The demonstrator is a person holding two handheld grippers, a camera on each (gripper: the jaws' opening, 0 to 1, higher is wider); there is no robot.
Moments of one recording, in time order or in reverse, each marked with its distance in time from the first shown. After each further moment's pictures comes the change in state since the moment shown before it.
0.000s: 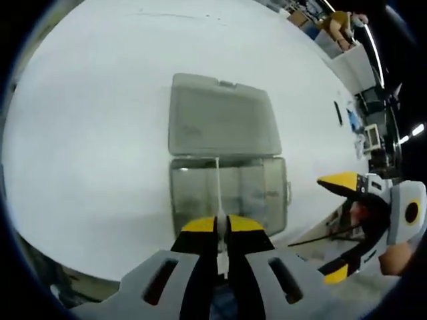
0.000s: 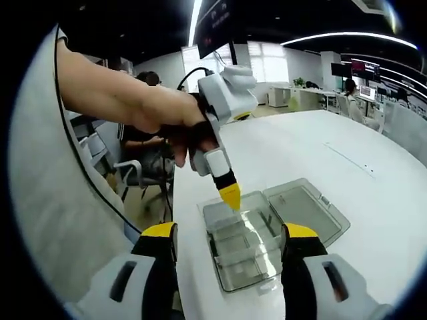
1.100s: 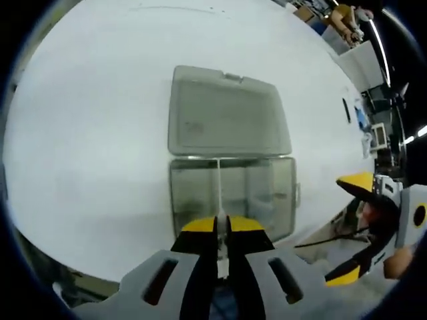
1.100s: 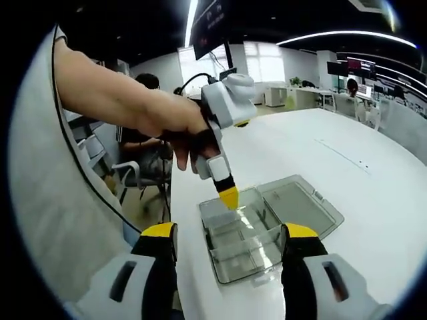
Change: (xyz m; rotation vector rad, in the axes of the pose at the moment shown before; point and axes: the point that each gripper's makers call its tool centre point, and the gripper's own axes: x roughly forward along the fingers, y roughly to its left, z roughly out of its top) left arm 0.014 0.004 0.002 0.004 0.039 0.049; right arm -0.011 -0.007 -0.005 0.018 -0.004 -0.018
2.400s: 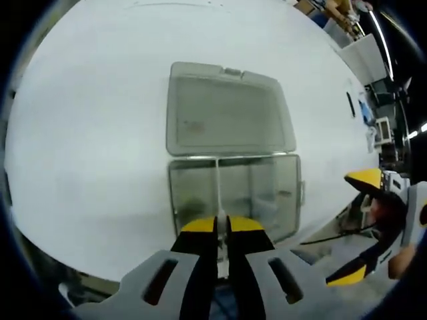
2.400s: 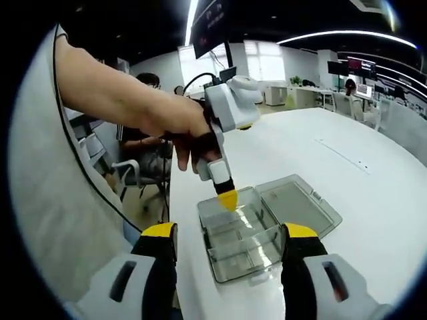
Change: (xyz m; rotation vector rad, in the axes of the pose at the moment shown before) left arm 0.003 0.000 -0.002 0.025 0.037 0.030; right arm -0.001 -0.003 0.000 -0.003 0.010 0.001
